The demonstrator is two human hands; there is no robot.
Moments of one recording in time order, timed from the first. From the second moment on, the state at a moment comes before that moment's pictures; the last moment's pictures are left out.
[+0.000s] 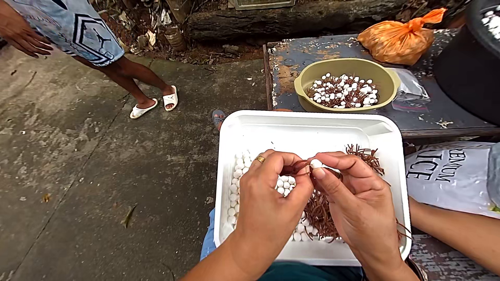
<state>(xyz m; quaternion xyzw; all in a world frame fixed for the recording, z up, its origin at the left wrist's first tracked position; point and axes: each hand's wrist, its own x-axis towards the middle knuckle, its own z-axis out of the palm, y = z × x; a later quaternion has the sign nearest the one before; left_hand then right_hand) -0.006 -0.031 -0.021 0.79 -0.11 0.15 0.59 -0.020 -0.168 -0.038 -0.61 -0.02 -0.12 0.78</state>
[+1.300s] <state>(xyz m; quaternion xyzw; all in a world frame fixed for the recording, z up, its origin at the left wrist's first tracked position) 0.000 -0.024 -0.004 0.47 0.13 -0.21 0.85 -0.016 -0.179 -0.038 -0.69 -0.08 -0.16 0.71</state>
